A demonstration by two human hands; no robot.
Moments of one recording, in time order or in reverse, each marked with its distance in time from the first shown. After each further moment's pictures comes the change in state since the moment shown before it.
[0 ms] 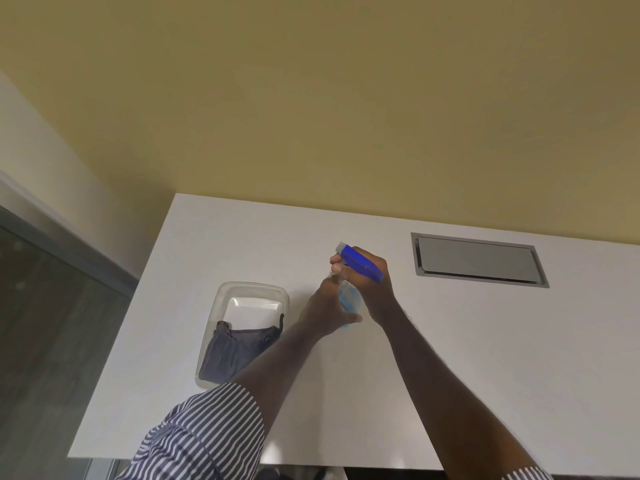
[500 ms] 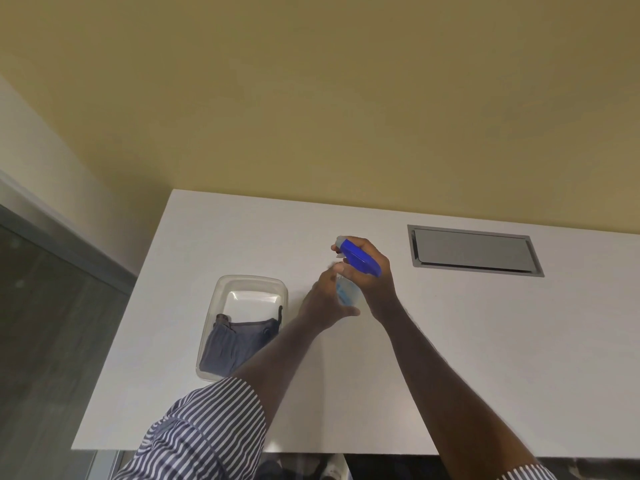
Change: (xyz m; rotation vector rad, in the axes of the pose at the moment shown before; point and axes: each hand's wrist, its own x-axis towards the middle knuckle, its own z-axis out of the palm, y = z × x) left_hand -0.007 -0.001 0.005 -0.026 0.016 -0.014; right_hand -0.016 0.004 -0.007 -0.054 0.008 -0.044
